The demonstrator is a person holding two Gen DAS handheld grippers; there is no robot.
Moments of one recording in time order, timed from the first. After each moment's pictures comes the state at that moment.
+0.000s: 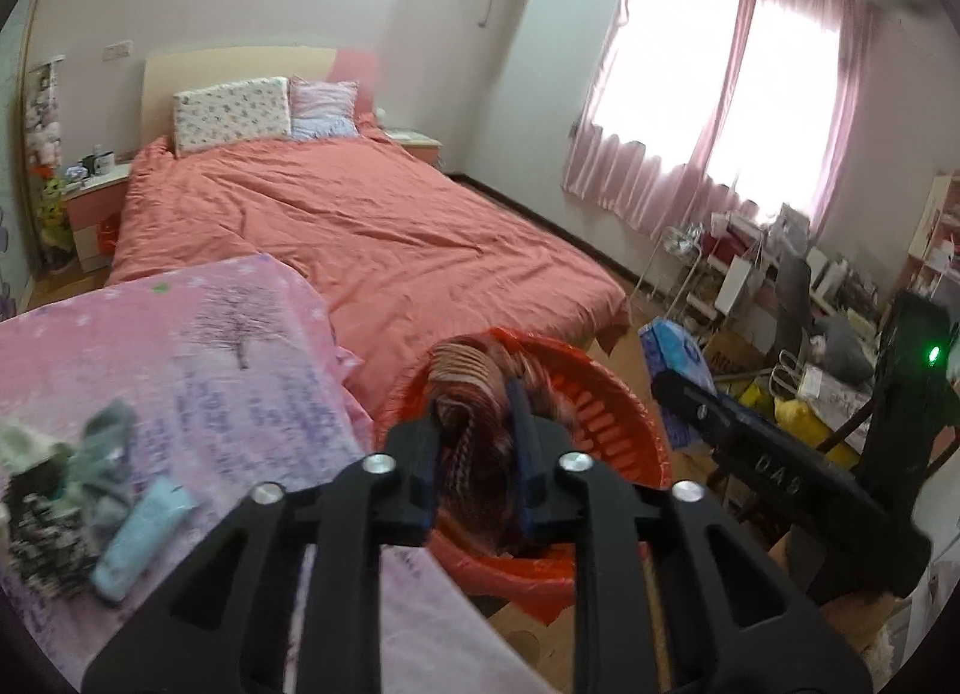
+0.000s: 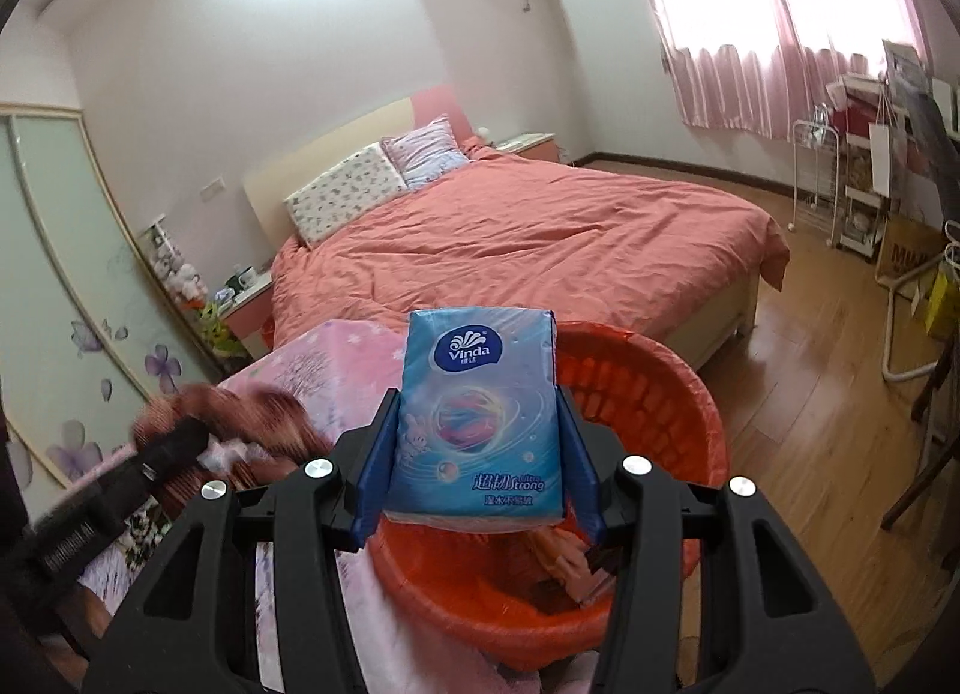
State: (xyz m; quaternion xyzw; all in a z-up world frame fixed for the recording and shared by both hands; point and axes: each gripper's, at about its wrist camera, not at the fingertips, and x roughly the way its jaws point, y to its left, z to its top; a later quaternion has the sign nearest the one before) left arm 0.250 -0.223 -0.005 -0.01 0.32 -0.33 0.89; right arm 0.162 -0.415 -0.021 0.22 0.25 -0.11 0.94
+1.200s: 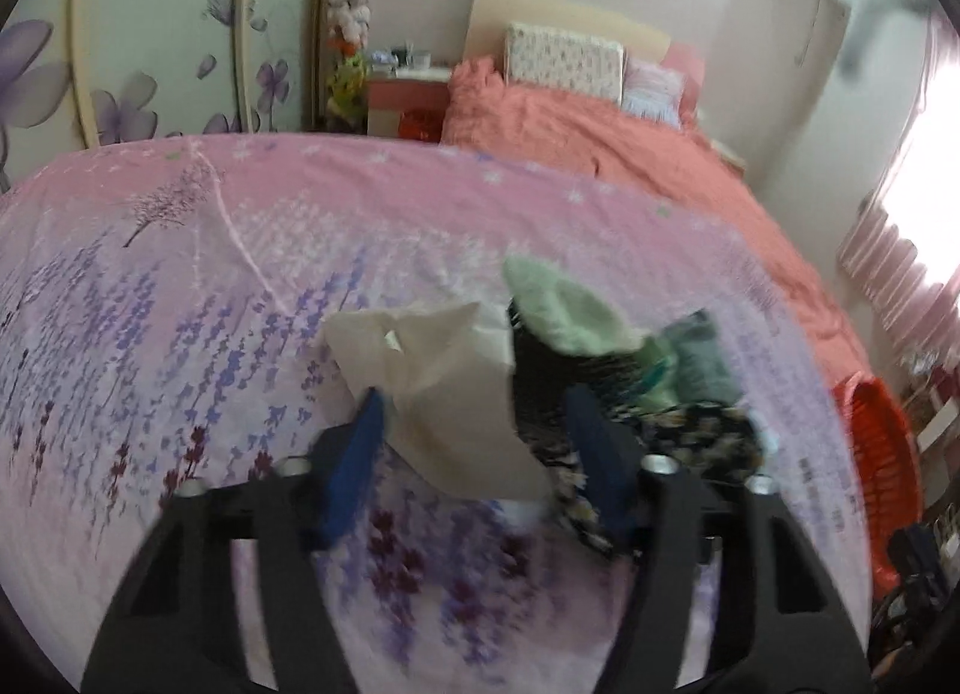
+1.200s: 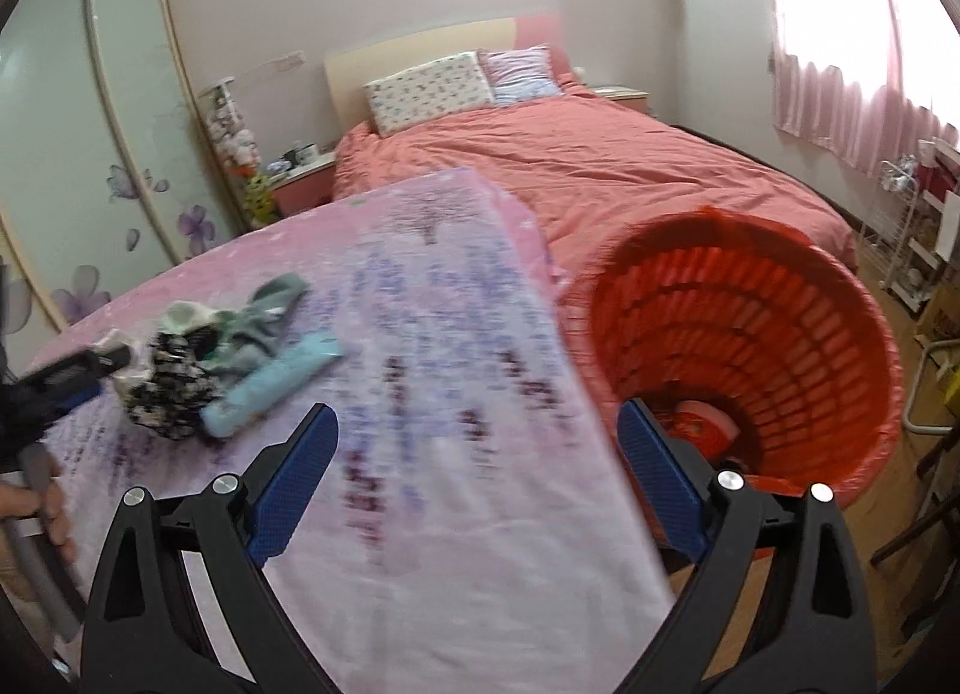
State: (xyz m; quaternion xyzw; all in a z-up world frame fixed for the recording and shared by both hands) left arm 0.309 0.087 -0.078 -0.08 0.41 0.01 0.91; right arm 0.168 -0.236 -0.058 0.11 0.33 -0.02 0.94
